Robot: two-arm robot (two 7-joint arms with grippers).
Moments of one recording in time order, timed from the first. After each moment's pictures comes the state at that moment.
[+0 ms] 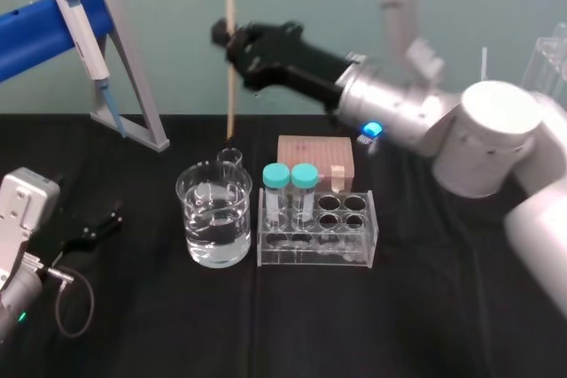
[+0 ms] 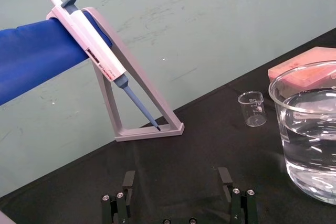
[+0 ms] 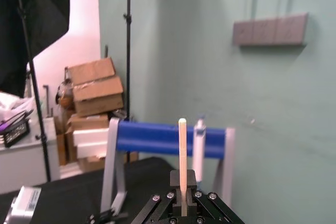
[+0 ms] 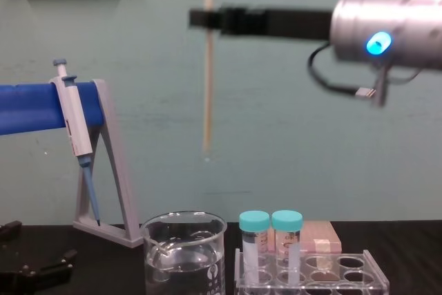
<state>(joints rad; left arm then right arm) -0.20 0.60 0.45 -1.41 -0.25 -0.12 0.03 0.64 0.30 -0.51 -1.49 0.52 0.18 0.49</state>
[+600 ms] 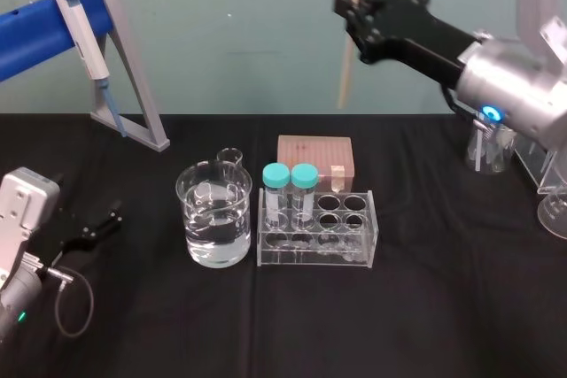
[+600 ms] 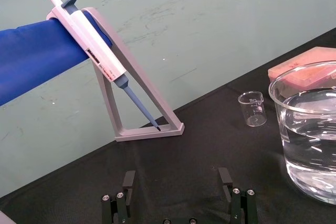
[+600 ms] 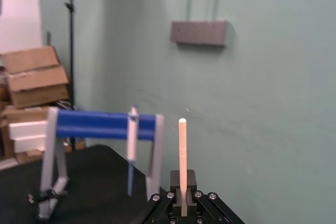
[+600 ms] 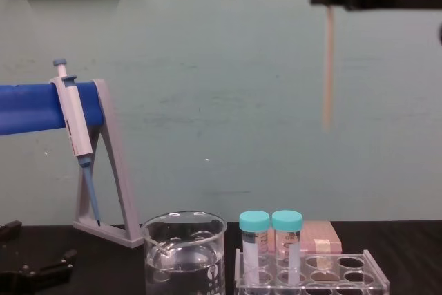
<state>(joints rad) -0.20 0.60 0.45 -1.41 -0.25 -0.12 0.03 0.53 0.51 -0.37 -1.69 0.55 0.24 0.38</state>
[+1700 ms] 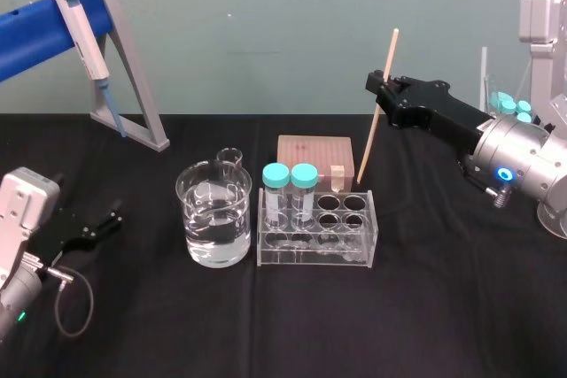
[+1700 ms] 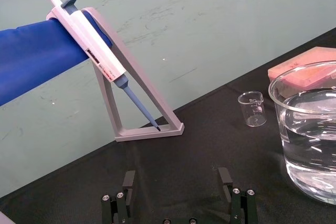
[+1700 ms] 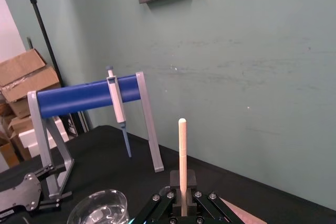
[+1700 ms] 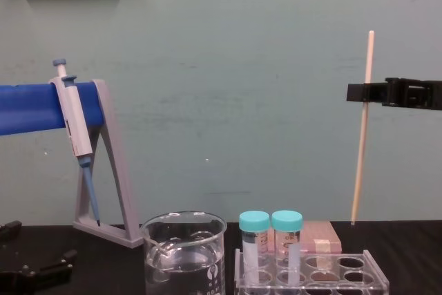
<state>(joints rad) -0.20 0.60 0.45 -1.41 -0.25 -0.12 0.03 0.43 0.54 -0.35 -1.54 0.72 0.23 0.39</state>
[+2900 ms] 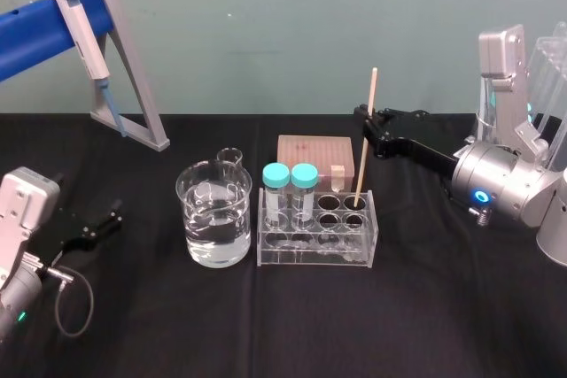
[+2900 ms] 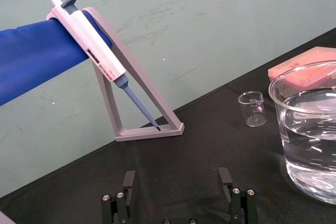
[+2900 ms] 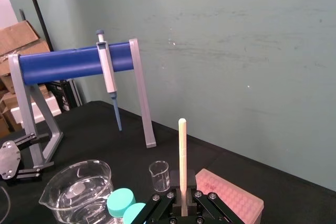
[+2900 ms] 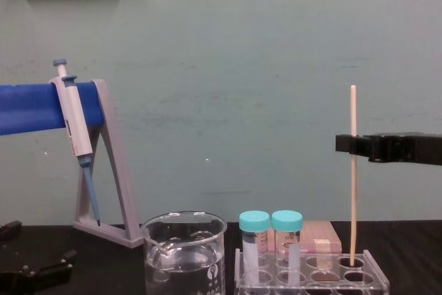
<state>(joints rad) -0.20 0.60 0.45 -1.41 -0.25 -0.12 0.03 0.48 0.50 -0.41 -1.38 0.63 0.16 0.44</state>
